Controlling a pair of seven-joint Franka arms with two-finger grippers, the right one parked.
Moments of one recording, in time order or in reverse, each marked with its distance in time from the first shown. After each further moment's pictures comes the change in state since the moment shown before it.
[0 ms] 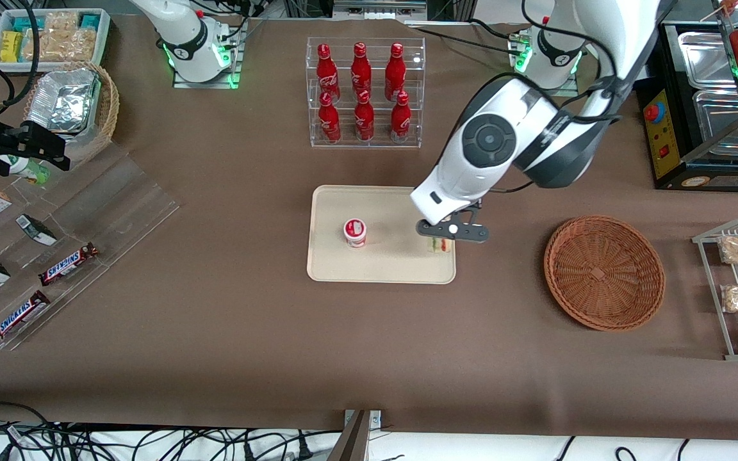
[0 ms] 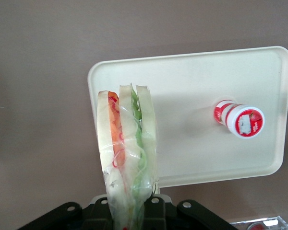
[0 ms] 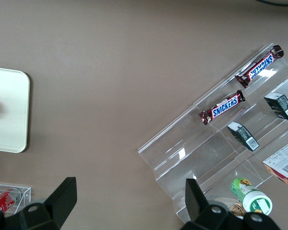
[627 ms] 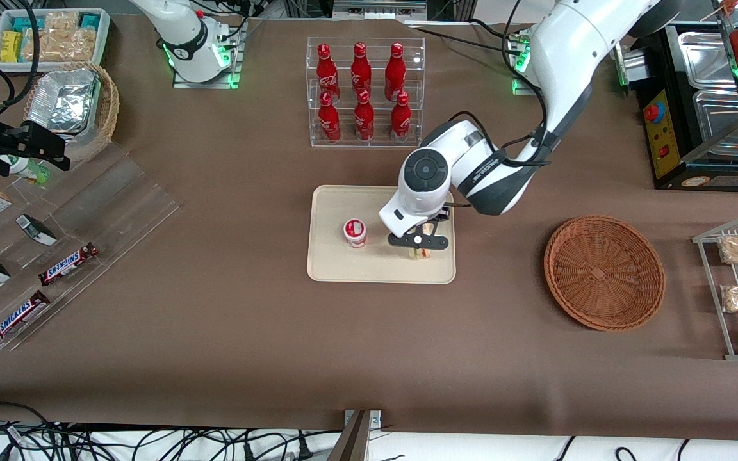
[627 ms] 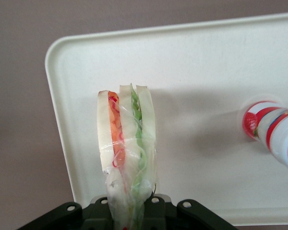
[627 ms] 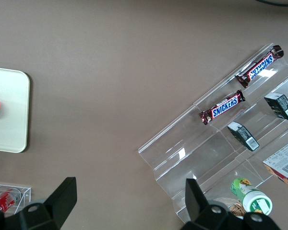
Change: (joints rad) arm -0.075 0.179 0.002 -0.028 0.187 0.098 -0.155
